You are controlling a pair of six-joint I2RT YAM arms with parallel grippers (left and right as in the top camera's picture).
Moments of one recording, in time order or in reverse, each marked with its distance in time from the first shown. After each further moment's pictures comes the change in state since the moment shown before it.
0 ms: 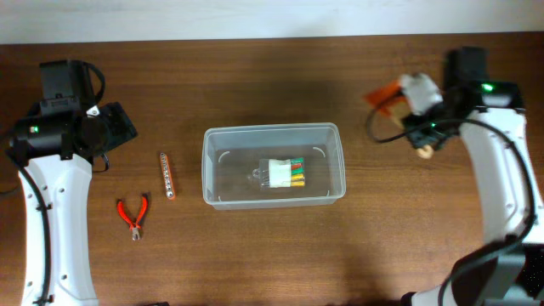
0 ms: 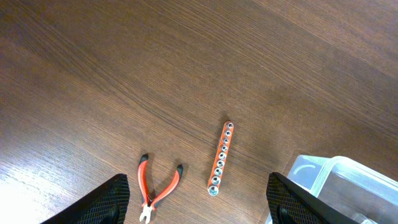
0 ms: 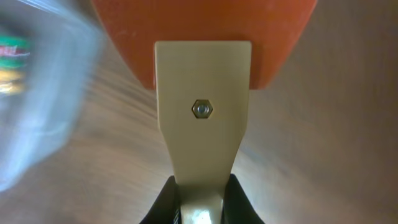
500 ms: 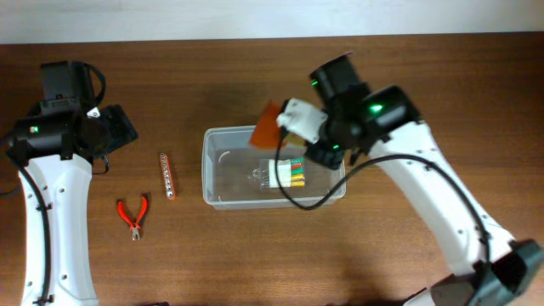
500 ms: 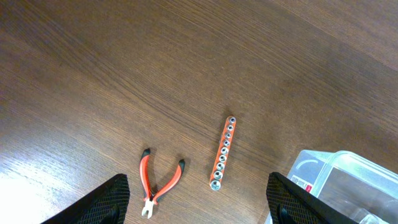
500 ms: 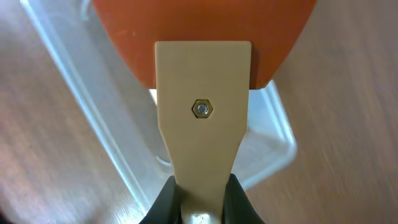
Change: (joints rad) left arm 0.000 0.000 0.000 -0.021 0.000 0.000; right arm 0.551 0.017 0.100 -0.043 -0.006 -0.155
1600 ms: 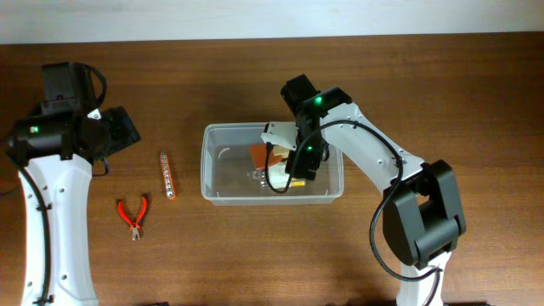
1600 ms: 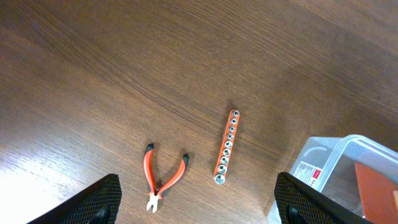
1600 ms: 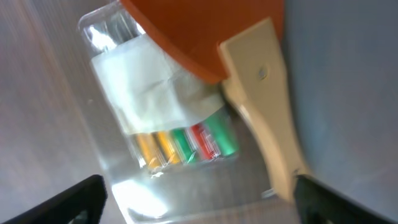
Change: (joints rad) left arm 0.000 0.000 0.000 -0.023 0.000 0.024; right arm -0.020 0.360 -0.050 0.150 -0.001 -0.134
